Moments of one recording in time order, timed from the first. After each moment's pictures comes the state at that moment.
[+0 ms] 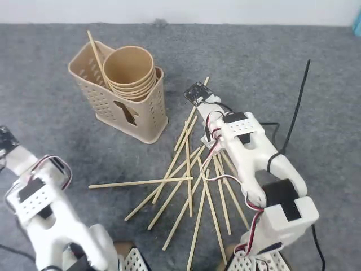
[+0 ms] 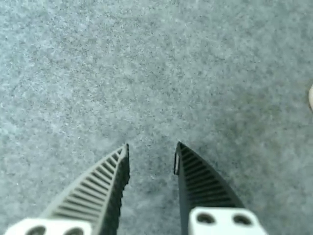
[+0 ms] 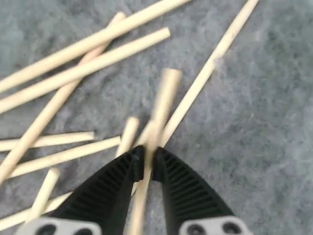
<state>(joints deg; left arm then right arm) -47.8 -35.9 69.5 36.7 7.1 -20.4 8.4 27.5 45.7 25.7</state>
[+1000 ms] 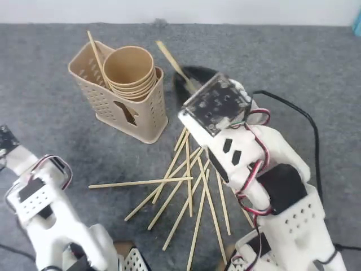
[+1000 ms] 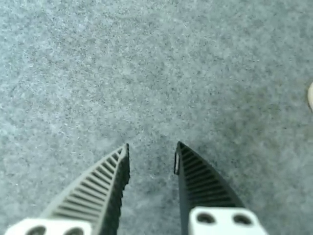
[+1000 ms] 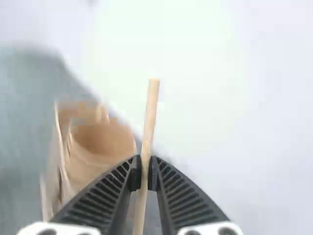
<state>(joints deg) -47.6 -35.9 69.5 36.6 7.1 -37.6 -45.0 15.3 41.7 18.2</state>
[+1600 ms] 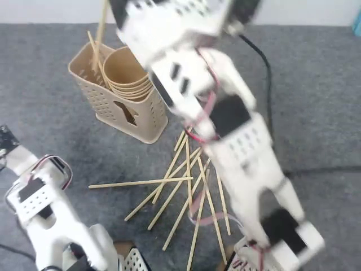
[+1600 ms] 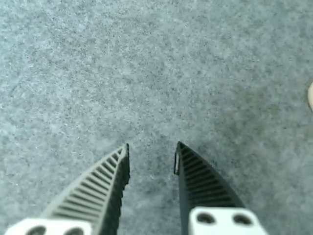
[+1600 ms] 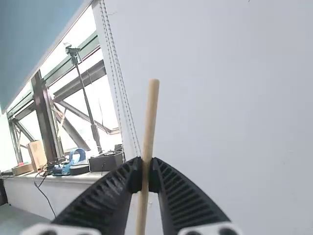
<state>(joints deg) -47.6 -35.9 69.5 36.6 7.1 -42.0 0.4 -34.6 19.8 -18.2</state>
